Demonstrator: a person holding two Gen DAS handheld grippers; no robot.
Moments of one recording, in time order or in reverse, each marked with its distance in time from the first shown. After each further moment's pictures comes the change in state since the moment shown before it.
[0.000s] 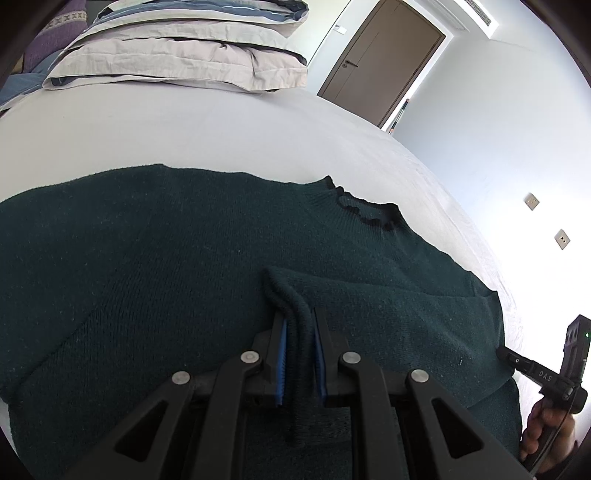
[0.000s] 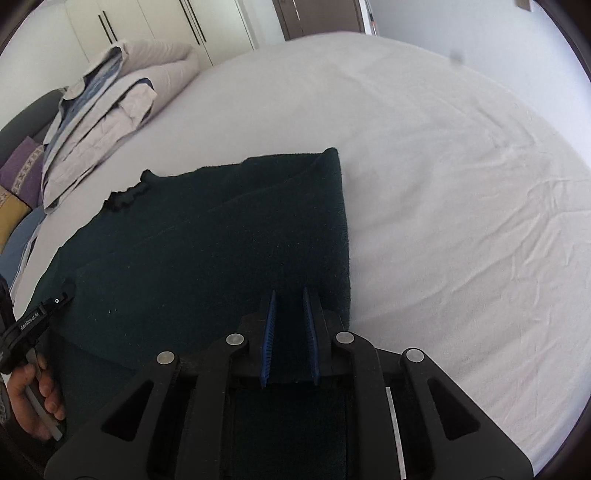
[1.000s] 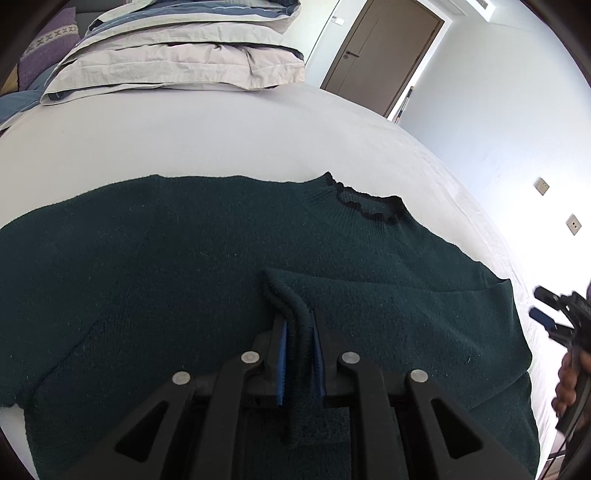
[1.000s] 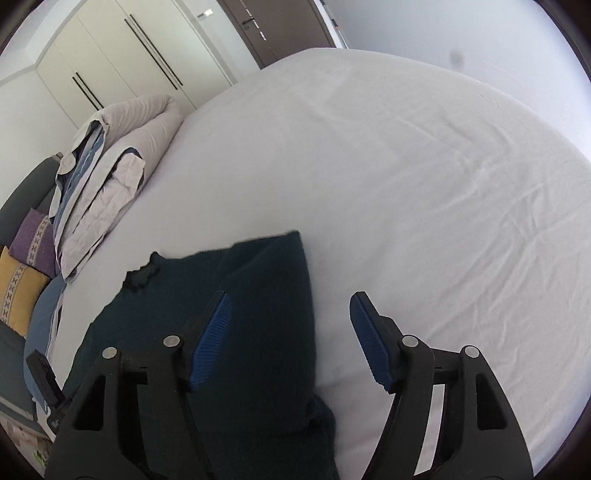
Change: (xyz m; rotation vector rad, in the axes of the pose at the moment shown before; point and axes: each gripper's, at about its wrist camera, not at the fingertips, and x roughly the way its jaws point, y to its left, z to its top) left arm -0.005 -0.012 0.005 0.048 0.022 0.074; right arm -0.005 -0.031 0.060 0.141 -0.029 0.051
